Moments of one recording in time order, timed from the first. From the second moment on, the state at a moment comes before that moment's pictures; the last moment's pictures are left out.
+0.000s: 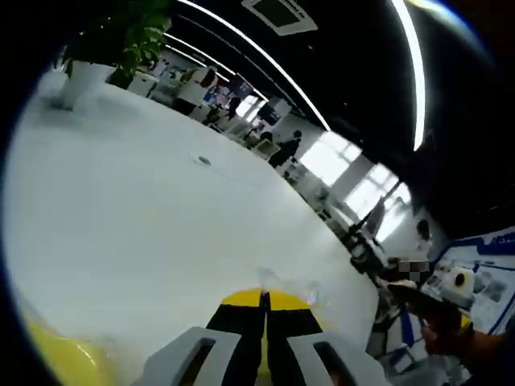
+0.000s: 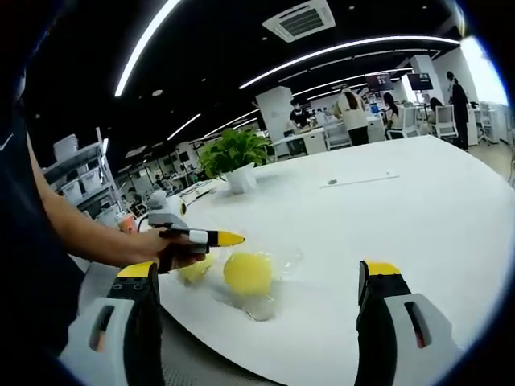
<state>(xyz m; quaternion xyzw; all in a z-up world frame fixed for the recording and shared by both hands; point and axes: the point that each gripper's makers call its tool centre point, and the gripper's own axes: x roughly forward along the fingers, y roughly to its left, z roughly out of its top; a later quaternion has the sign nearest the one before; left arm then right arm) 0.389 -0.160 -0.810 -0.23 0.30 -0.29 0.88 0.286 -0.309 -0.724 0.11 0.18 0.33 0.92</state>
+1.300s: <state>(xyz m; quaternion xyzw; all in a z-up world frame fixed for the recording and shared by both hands) 0.386 -0.127 -0.722 0.00 0.18 -0.41 0.90 0.291 -0.300 -0.722 0.09 0.17 0.34 0.92</state>
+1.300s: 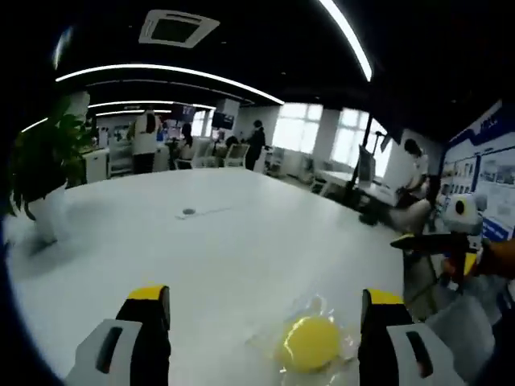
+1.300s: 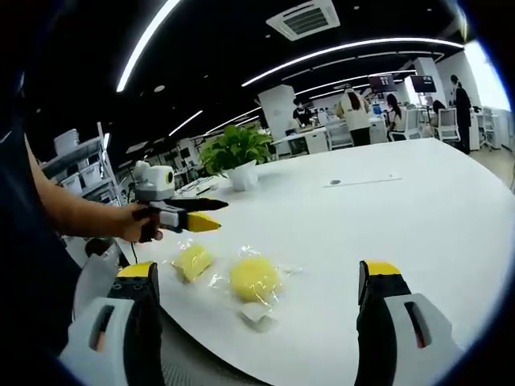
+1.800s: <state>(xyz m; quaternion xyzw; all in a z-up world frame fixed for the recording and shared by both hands) 0.313 0.045 -0.709 0.03 0.19 -0.35 0.92 0.304 -0.305 -0.729 0.07 0.17 0.32 0.93</state>
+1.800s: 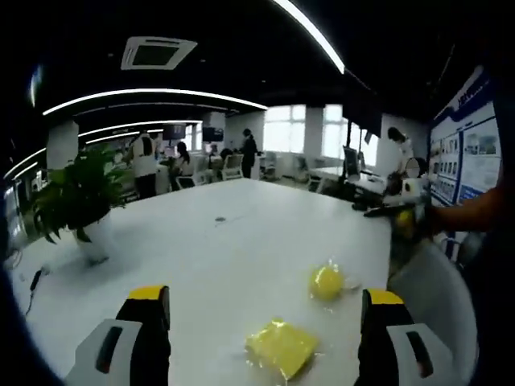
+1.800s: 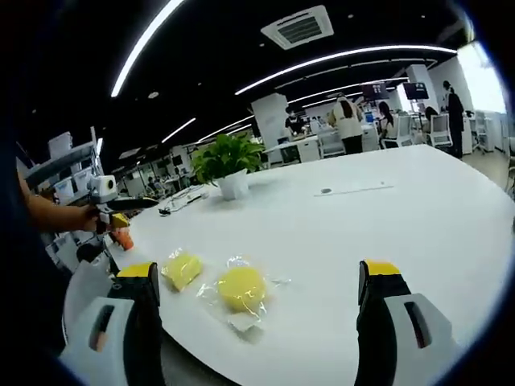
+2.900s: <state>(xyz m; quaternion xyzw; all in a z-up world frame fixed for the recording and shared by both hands) 0.272 0.095 -0.741 -0.05 0.18 -0.27 0.95 0.283 -0.299 -0.763 -0.01 0.21 0.30 0.93</state>
